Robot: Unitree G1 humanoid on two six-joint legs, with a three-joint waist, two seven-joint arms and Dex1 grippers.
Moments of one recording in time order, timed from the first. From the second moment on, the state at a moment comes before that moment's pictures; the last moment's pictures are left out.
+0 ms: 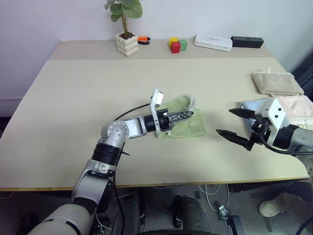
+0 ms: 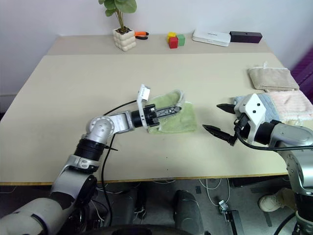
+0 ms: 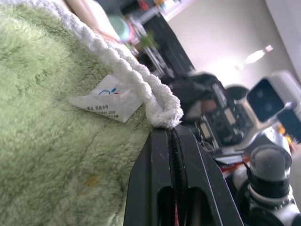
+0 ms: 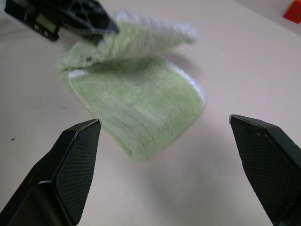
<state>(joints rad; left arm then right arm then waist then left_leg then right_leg) -0.76 0.08 -0.15 0.38 -0.95 0.89 -0.68 -0.06 -0.87 -0.34 -0.39 0.50 0.56 0.90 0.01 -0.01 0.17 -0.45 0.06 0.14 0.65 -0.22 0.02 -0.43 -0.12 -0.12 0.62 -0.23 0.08</state>
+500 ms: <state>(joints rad) -0.86 -0.05 -0.13 0.69 -0.66 0.76 -0.79 -0.02 -0.87 -0.37 -0.44 0.51 0.57 0.85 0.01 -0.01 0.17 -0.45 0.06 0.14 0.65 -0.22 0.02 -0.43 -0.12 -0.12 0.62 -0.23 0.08</state>
